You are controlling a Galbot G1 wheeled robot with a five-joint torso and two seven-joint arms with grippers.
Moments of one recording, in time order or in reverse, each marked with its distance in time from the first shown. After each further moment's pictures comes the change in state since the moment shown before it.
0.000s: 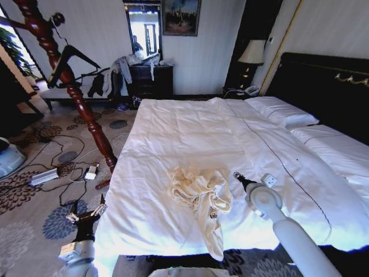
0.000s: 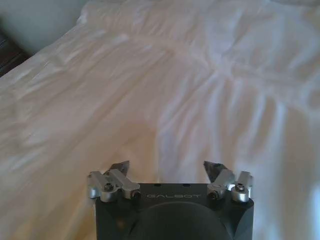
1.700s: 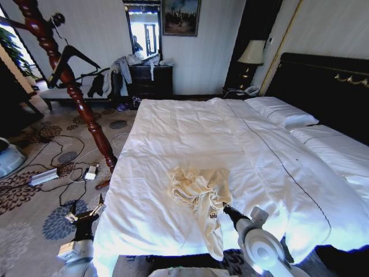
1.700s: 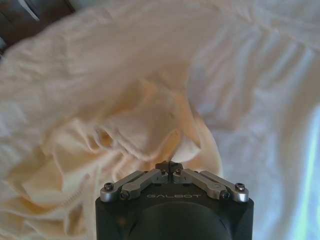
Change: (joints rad) left arm -0.007 0.016 -0.003 0.011 -0.012 -0.001 -0.009; right arm -0.321 -0.001 -0.133 0.188 -0.337 0.075 -0.196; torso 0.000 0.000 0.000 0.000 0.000
